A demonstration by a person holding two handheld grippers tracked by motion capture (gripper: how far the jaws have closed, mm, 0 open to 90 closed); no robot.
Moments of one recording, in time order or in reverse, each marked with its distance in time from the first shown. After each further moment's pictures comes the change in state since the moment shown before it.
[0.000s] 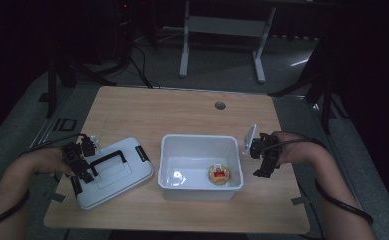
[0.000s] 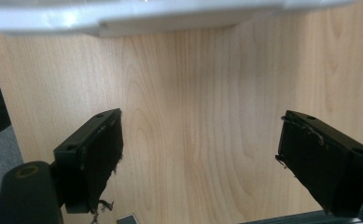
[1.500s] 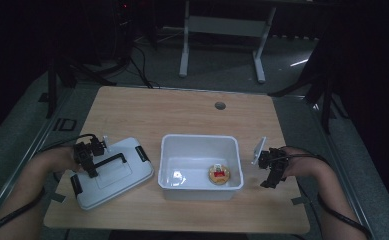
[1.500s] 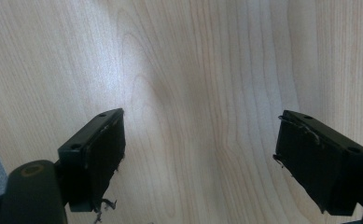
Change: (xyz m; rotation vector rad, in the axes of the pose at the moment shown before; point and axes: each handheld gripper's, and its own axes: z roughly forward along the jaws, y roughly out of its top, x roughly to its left) left arm 0.007 0.023 0.020 0.089 0.011 -0.063; right arm 0.003 -0.045 0.056 0.015 0.074 0.126
